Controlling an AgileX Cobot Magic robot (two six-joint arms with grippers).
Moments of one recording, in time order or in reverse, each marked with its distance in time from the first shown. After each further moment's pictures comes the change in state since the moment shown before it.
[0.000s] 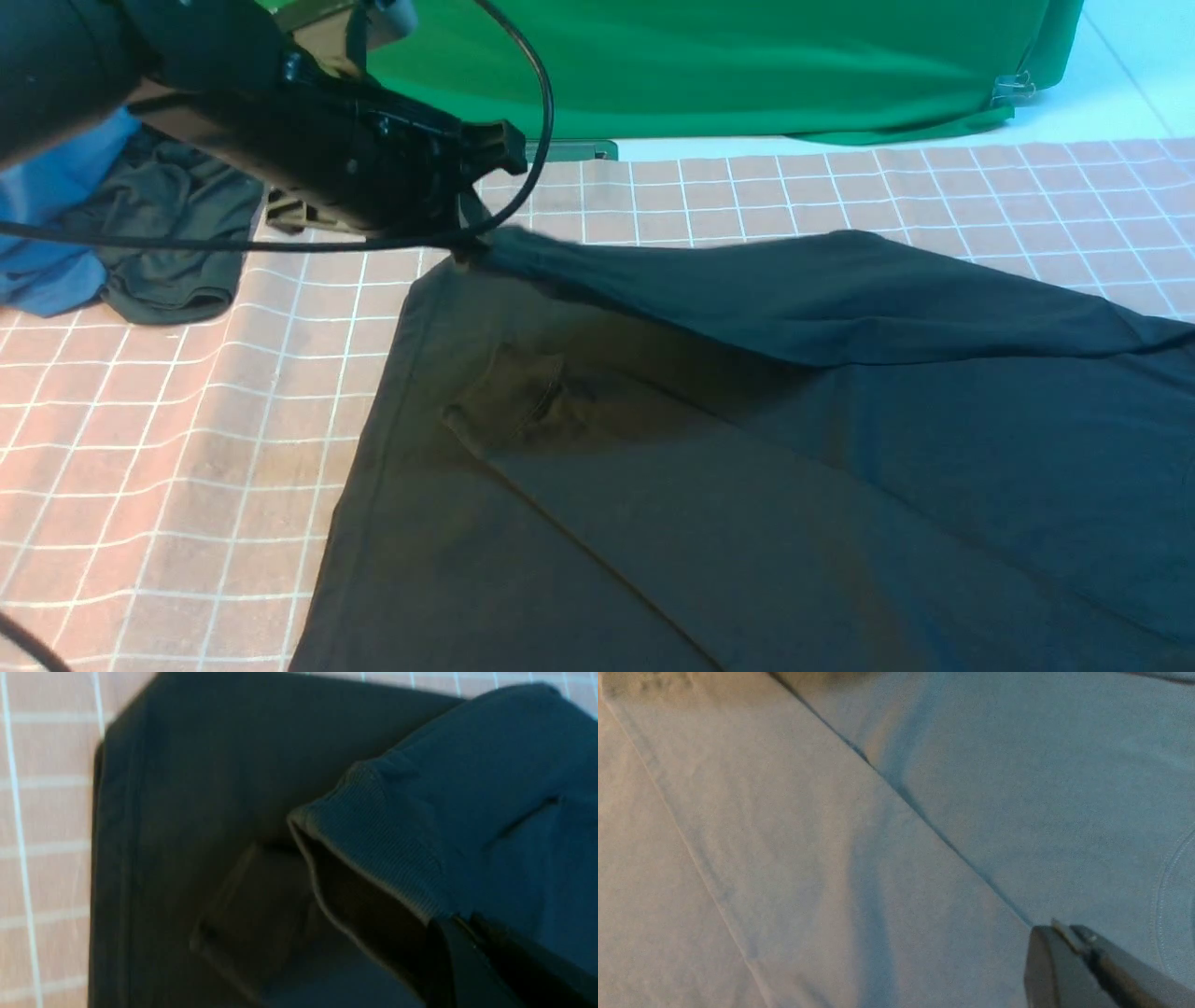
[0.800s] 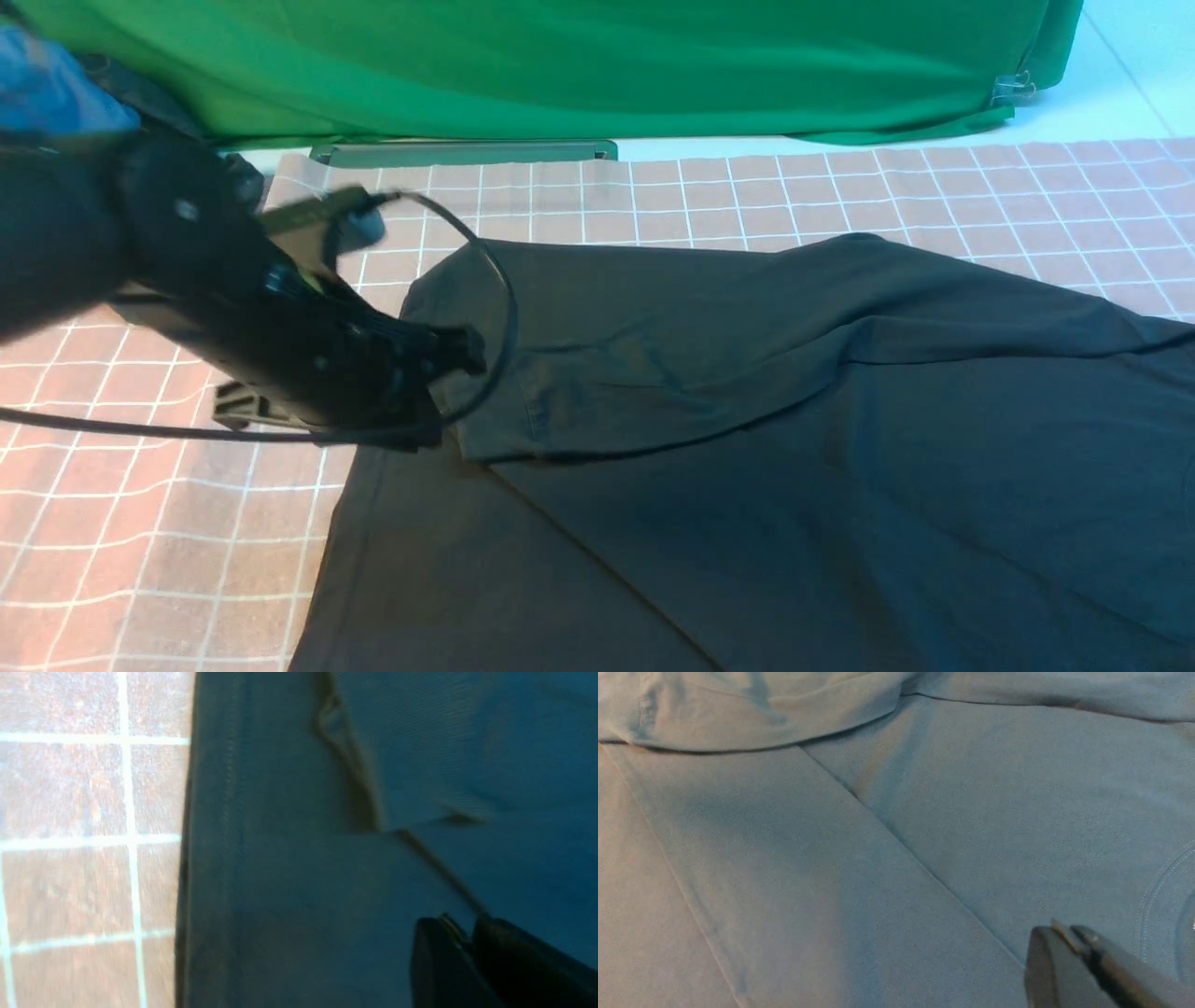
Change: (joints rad) right arm 0.000 0.000 0.000 0.001 -0.060 0.000; left arm -0.037 -0.025 0.316 0.114 -0.056 -0.114
